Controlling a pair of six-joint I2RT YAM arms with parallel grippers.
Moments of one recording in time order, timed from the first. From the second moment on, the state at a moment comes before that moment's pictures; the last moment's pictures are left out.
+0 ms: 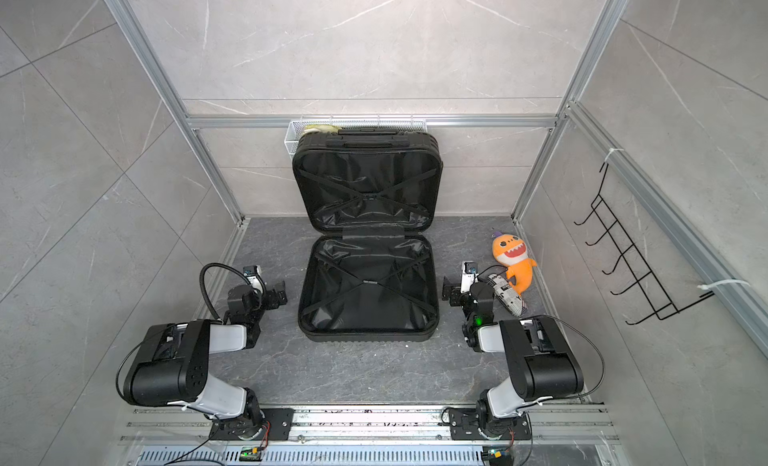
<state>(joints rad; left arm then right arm) 0.08 1.52 0.37 0.71 0.04 -0.04 0.07 1.55 0.35 0.88 0.02 0.00</state>
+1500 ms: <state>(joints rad) 0.07 1.15 0.83 -0.43 0.28 -0.44 0.07 1.35 1.22 -0.10 -0.16 0.13</state>
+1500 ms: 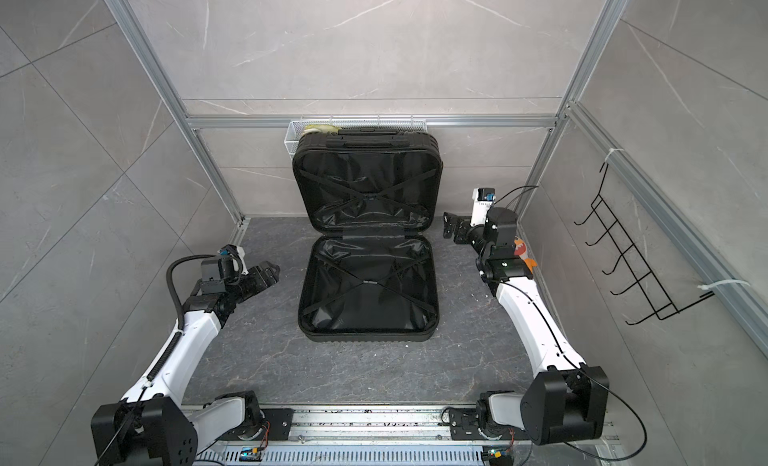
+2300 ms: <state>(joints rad) -0.12 1.34 0.85 -0.52 0.45 -0.52 0.12 1.71 1.81 -0.18 -0.25 0.01</state>
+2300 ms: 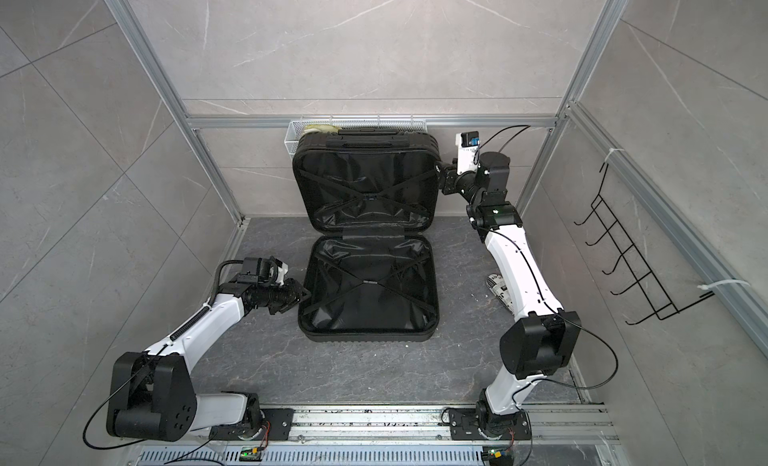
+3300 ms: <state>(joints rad) -0.12 1.46 0.87 -0.47 0.51 -0.53 0.16 1.83 1.95 -0.23 -0.02 -0.20</state>
